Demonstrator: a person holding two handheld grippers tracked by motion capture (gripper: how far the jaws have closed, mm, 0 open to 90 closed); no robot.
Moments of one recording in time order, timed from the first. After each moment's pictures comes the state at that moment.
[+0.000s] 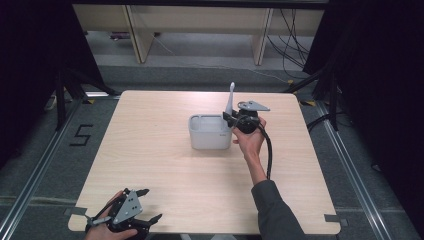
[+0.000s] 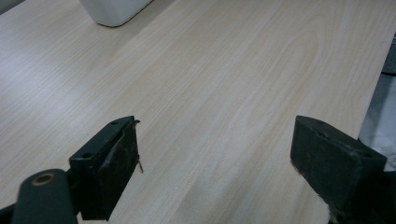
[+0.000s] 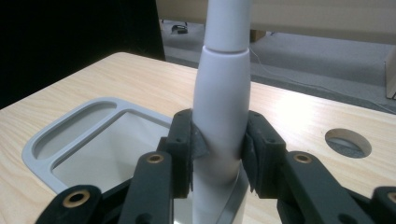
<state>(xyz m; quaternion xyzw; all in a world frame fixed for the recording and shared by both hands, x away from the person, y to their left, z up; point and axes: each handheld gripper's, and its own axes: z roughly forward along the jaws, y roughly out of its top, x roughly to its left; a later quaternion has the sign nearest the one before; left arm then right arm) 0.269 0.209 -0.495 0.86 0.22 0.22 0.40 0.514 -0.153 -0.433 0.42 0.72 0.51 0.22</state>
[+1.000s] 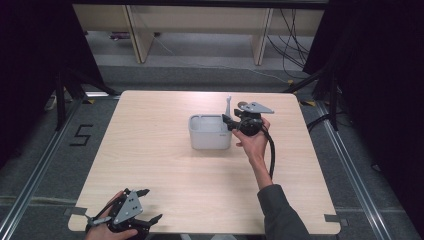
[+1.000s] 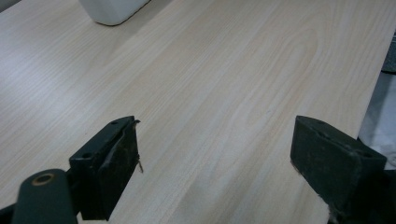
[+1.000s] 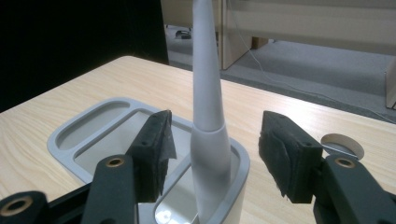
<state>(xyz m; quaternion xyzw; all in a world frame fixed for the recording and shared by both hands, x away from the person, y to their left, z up) 0.269 0.208 -0.496 0.86 0.23 0.21 0.40 0.501 -0.160 -0.425 0.40 0.72 0.51 0.24</state>
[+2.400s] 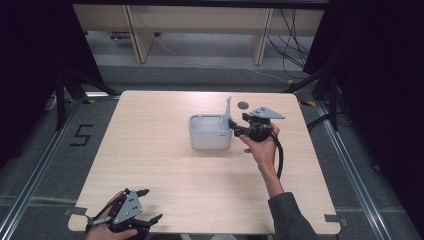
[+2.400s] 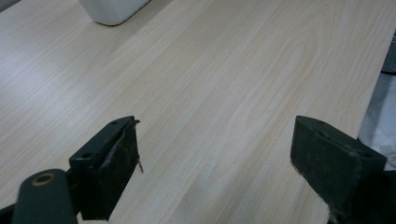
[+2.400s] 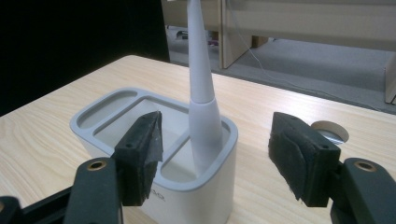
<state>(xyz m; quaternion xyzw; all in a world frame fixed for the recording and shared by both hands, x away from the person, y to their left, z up) 0.268 0.208 -0.496 0.86 0.23 0.21 0.41 0.477 -0.181 -0.419 0.41 0.72 0.52 0.23</state>
